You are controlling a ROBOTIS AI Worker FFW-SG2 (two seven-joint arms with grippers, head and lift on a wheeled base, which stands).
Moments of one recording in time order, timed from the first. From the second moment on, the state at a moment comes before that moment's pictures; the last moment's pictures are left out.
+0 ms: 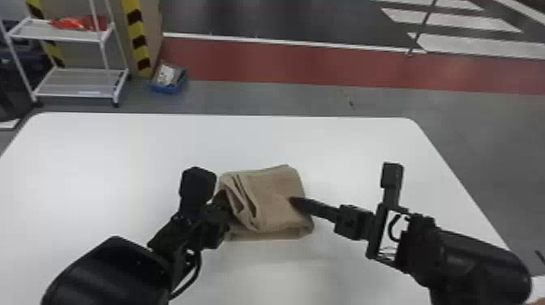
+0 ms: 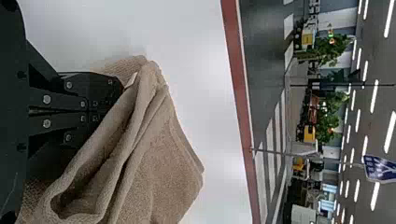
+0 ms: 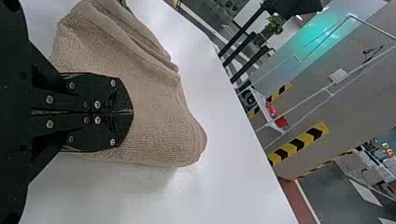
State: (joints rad) left arm 0.00 0.14 -0.43 -1.70 0.15 0.51 -0.02; right arm -0.01 0.00 -0.25 -1.76 -0.15 1.00 0.84
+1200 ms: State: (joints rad) left arm 0.06 0.21 -0.17 -1.83 0.24 0.52 -0.02; right arm 0.04 0.00 -0.32 -1.91 -0.26 1.12 0.86
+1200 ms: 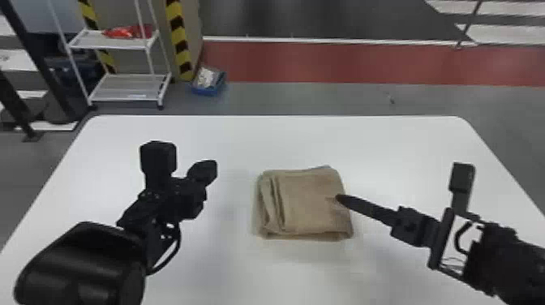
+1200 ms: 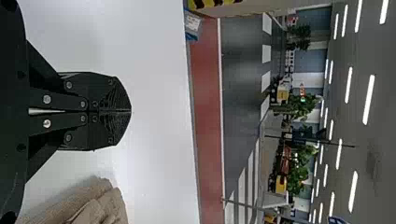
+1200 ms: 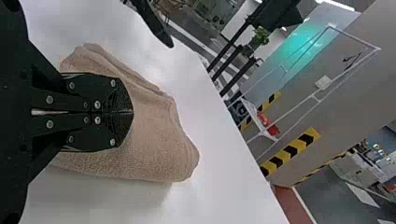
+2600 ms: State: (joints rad) left arm 0.07 0.23 -0.10 -1.83 0.29 0.49 -0.02; right arm 0.03 0.00 -0.29 -1.91 -0.13 1.27 0.76
